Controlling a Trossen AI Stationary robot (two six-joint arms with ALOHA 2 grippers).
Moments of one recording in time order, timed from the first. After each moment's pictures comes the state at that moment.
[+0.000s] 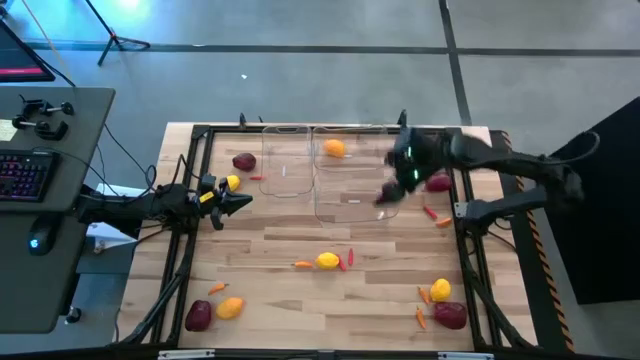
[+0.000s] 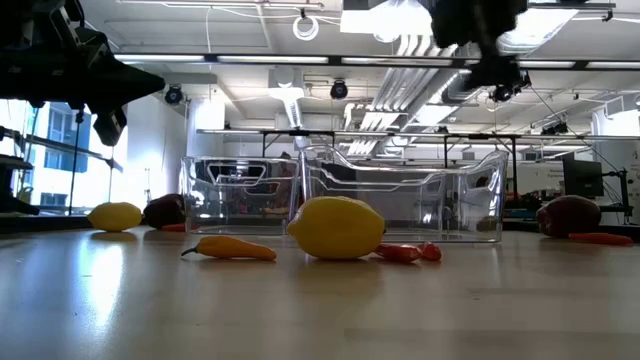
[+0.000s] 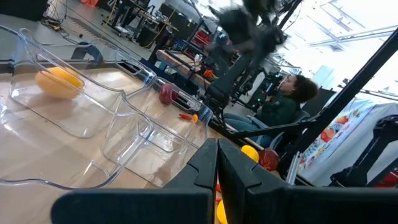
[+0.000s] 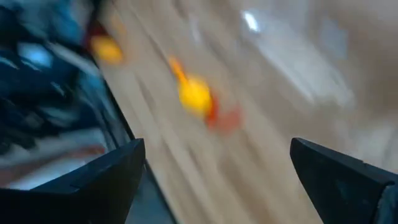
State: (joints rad) left arm -0.05 0.03 0.01 0.04 -0.21 -0.55; right arm -0.22 1.20 1.14 -0.95 -0.43 0.73
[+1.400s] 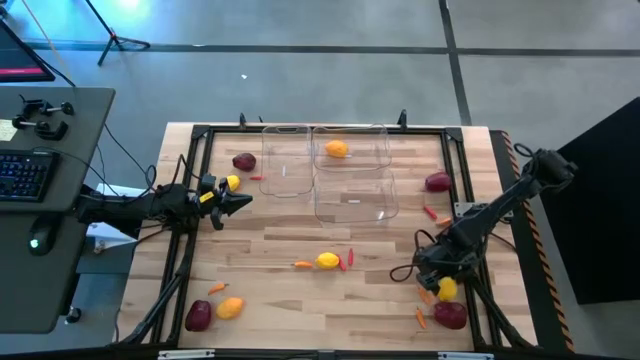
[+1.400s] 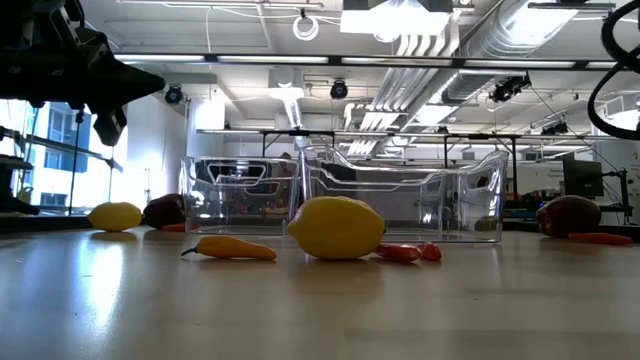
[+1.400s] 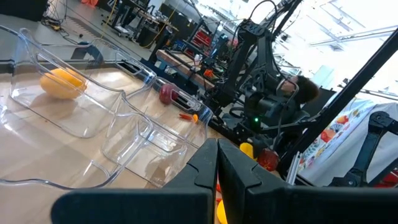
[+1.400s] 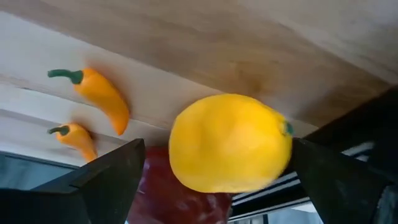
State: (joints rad) left arm -0.05 0.03 0.01 0.04 -0.21 -0.55; right arm 0.63 1.22 0.45 -0.55 -0.59 1.82
